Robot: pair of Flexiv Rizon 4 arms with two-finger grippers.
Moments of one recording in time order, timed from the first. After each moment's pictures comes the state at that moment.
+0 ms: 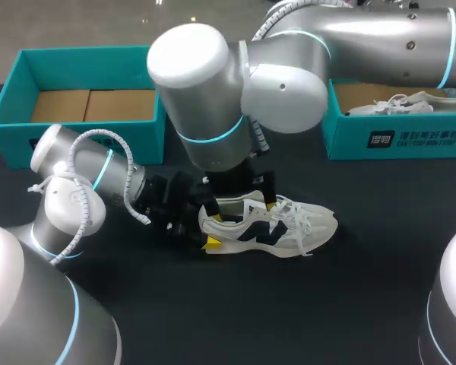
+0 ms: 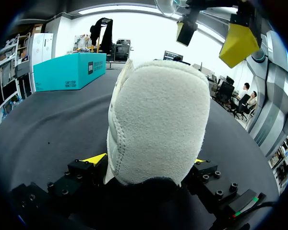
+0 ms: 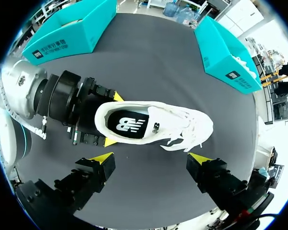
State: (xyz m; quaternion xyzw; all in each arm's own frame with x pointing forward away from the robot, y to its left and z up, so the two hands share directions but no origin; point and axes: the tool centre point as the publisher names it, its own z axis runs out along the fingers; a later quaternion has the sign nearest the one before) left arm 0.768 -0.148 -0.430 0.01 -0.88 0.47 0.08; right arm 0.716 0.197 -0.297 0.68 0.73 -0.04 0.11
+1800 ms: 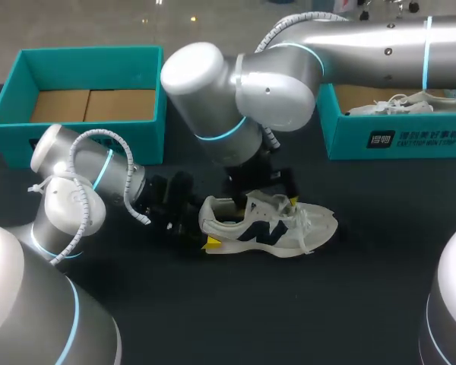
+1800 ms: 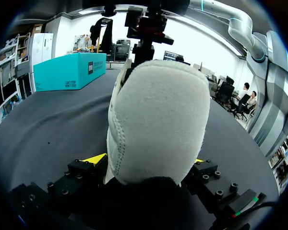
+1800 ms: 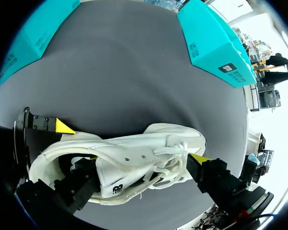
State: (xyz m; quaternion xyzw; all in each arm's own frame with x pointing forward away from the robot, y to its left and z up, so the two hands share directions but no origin) left arm 0.768 -0.148 -0.430 0.01 -0.88 0.47 0.08; right arm 0.775 0.131 -0.358 0.71 0.68 -0.13 0.15
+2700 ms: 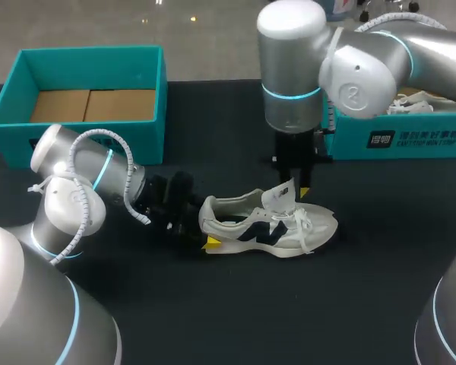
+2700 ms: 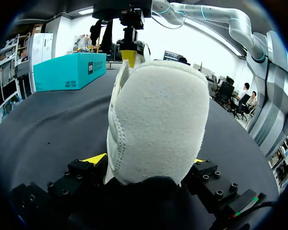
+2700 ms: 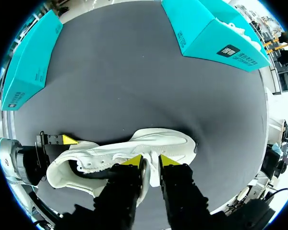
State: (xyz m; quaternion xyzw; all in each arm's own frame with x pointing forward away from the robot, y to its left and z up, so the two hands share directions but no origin) left arm 0.768 -0.148 -0.430 0.01 -0.88 0.47 0.08; right arm 0.790 0.086 -0.336 0.76 0.65 -0.05 0.02
